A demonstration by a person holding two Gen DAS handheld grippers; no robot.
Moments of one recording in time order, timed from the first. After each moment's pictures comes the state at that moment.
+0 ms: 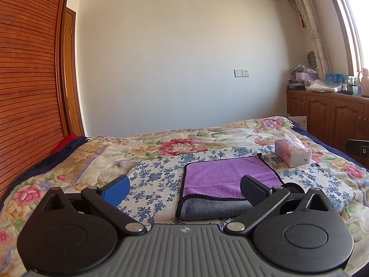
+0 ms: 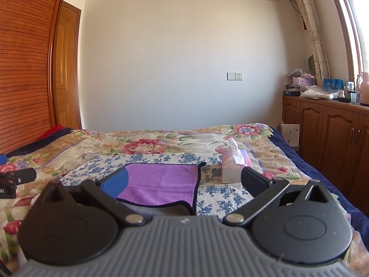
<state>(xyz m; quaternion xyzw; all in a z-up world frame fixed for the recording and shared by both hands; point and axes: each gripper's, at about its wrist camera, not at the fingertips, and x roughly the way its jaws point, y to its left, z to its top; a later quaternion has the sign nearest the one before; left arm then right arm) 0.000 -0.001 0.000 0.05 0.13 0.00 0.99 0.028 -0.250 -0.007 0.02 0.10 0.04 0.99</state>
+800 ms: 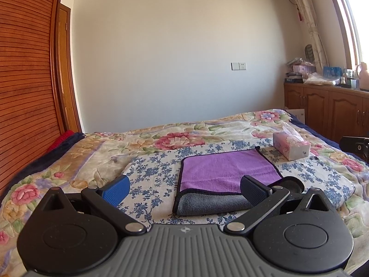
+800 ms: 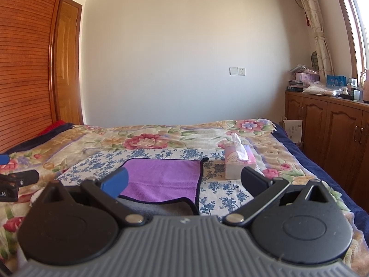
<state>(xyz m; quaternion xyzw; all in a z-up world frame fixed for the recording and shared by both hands) 0.008 -0.005 -0.011 0.06 0.15 -0.01 0.99 0.038 -0.242 -0.014 0.02 0.11 0.05 0.99</state>
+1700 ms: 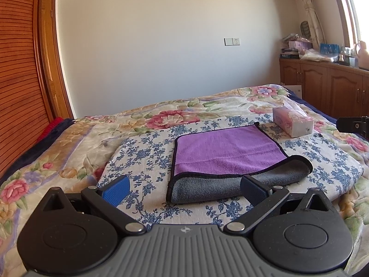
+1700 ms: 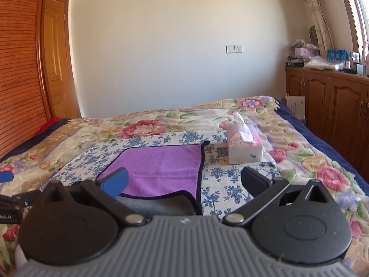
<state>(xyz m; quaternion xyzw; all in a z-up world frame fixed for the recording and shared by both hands) 0.054 -0.011 -0.029 0.08 0.21 -0.02 0.97 0.077 -0.251 -0.027 0.06 0.16 0.04 0.98</state>
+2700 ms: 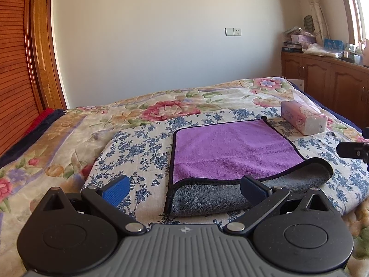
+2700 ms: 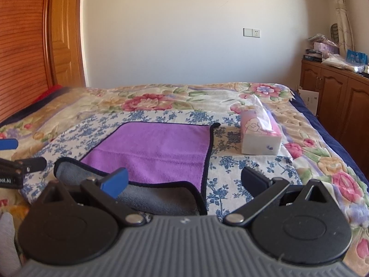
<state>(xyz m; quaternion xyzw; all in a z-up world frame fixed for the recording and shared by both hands) 0.120 -0.001 -0.049 0.07 0.23 -0.03 0.97 0.124 -0.230 -0.048 0.00 0.22 0.07 0.97</state>
